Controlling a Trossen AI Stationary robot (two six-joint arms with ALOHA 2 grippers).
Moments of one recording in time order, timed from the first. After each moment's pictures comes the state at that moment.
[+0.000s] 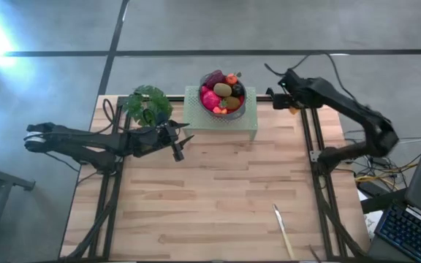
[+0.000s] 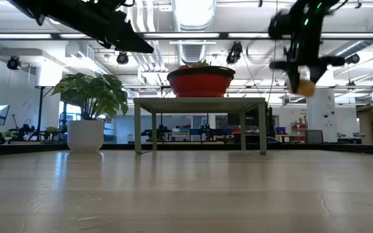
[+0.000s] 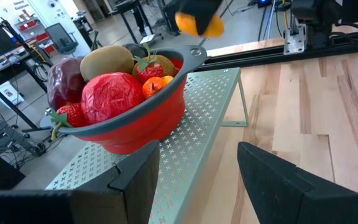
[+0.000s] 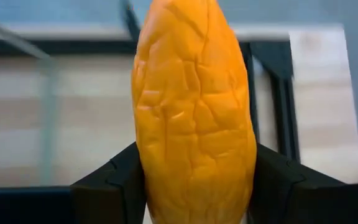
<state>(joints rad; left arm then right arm) 0.02 1.05 0.63 0.20 -0.49 0.23 -0.81 1.32 1.14 -1.09 0.39 0.75</state>
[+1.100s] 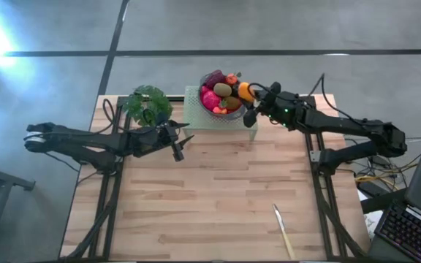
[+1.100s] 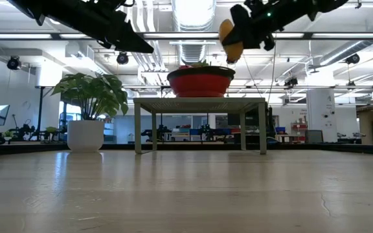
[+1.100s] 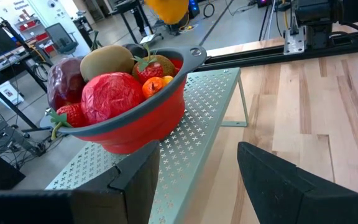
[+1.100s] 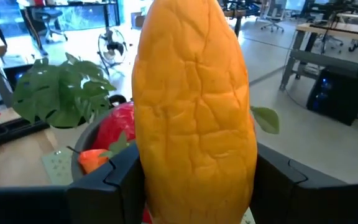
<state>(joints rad) 0.02 1.05 0.63 0.20 -0.49 0.23 -0.34 1.19 0.88 0.11 0.38 0.08</state>
